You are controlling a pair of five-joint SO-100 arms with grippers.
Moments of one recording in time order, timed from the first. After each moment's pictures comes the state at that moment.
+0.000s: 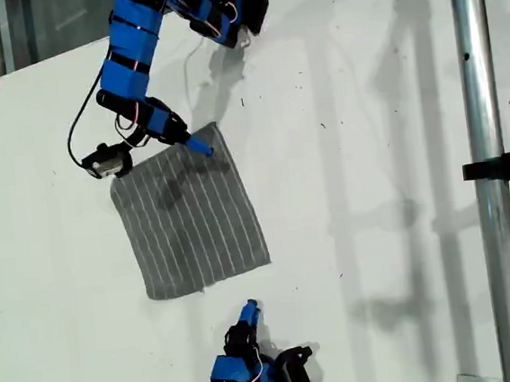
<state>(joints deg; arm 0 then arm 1) -11.5 198.6 176.0 75.8 -82.4 30.8 94.7 100.3 79.7 17.8</state>
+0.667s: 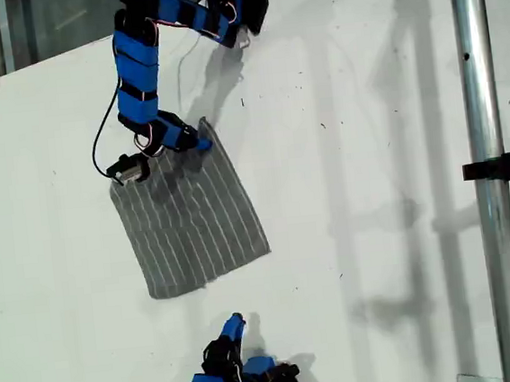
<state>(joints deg) -12.5 166.1 142.2 80.3 -82.6 35.2 76.4 103.3 62.9 15.4</state>
